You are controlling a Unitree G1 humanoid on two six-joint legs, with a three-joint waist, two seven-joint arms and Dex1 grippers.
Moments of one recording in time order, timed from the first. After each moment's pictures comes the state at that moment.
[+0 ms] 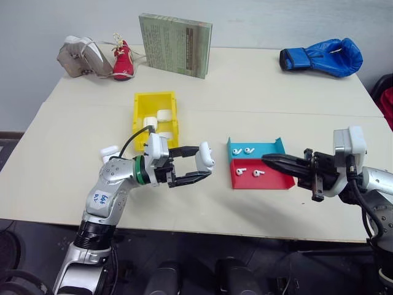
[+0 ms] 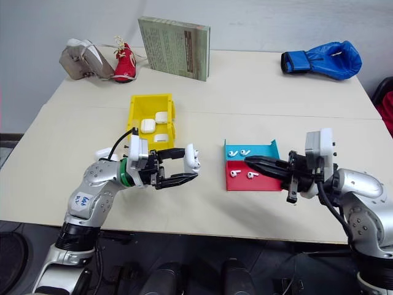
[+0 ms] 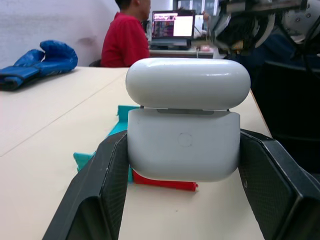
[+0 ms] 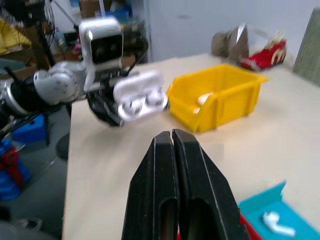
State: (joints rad) left arm -0.43 0.40 -0.06 -0.10 -0.45 0.24 -1.04; right arm -0.23 -0.72 -0.30 -0.41 0.83 0.50 1.05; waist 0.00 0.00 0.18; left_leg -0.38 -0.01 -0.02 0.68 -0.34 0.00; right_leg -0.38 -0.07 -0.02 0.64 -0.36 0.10
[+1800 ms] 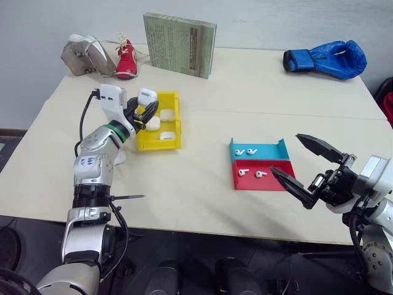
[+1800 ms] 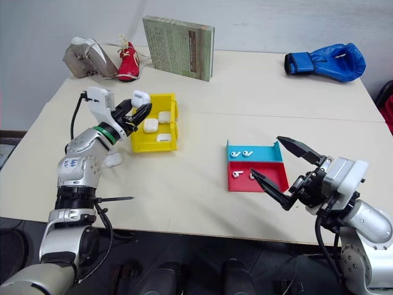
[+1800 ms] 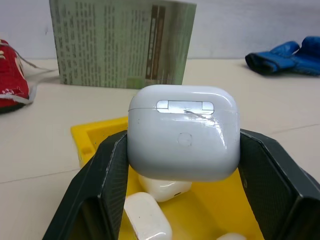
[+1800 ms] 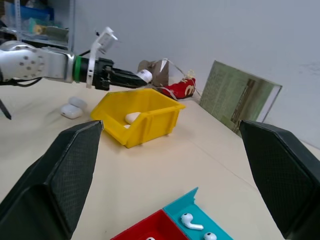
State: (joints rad) left arm -0.80 0.38 0.19 0.44 -0.32 0.28 -0.44; right arm 0.07 -0.54 -0.40 -0.56 0.62 0.09 0.90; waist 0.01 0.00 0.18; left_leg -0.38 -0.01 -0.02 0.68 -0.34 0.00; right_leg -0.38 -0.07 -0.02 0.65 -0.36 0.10
